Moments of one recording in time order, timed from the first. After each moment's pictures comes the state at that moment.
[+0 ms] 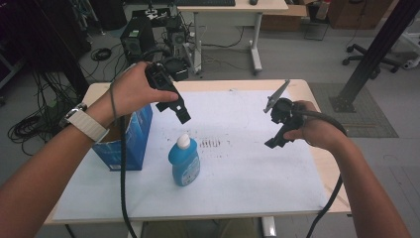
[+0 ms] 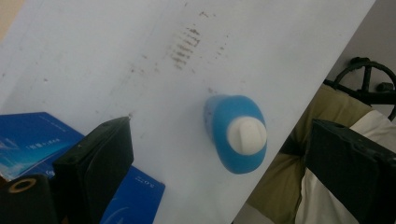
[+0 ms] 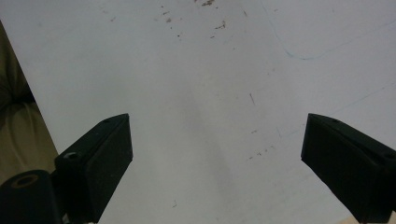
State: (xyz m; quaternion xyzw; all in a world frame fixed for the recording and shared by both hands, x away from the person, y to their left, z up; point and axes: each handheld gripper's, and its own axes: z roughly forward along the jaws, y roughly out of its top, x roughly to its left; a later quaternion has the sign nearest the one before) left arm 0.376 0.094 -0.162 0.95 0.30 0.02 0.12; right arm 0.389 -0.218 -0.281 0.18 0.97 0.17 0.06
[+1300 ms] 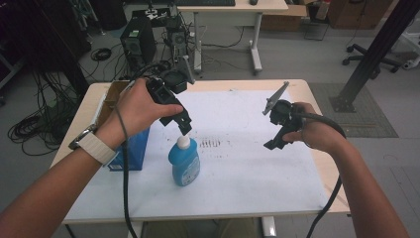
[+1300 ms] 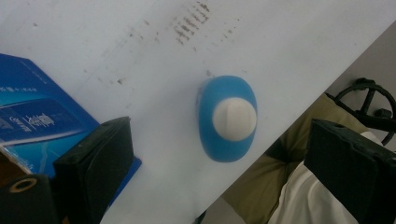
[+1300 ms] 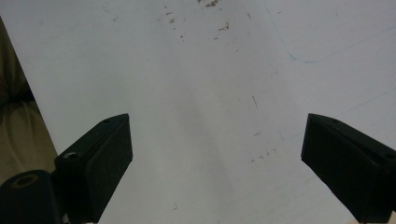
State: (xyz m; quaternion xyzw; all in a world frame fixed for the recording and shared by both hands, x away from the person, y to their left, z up) left arm 0.354 0.092 -0.177 0.91 0.40 0.02 0.10; right arm 0.386 -0.215 -0.284 0.17 0.97 0.17 0.06
